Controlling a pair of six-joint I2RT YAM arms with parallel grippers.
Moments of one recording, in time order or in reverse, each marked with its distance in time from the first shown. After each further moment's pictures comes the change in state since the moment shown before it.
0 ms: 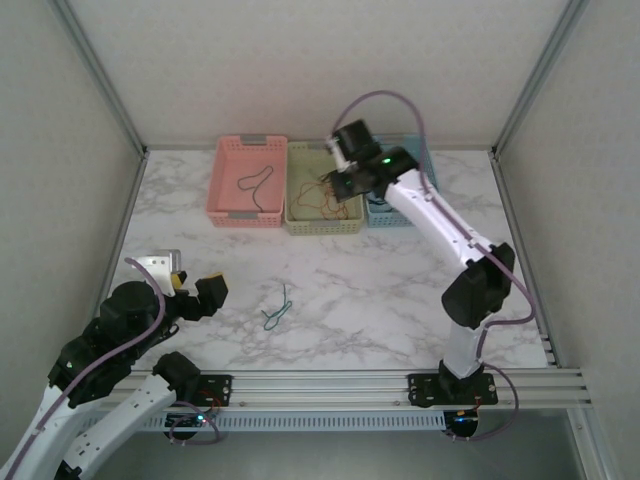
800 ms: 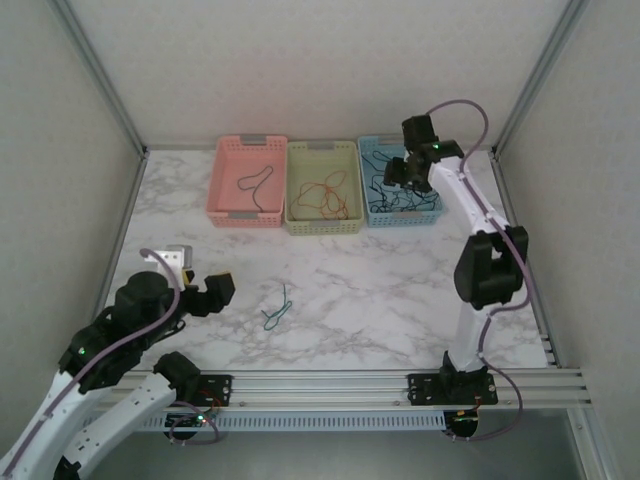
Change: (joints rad) left arm 0.000 0.112 -0.005 0.006 0.030 -0.002; right arm -0.314 0.021 -0.143 0.068 -0.114 0.227
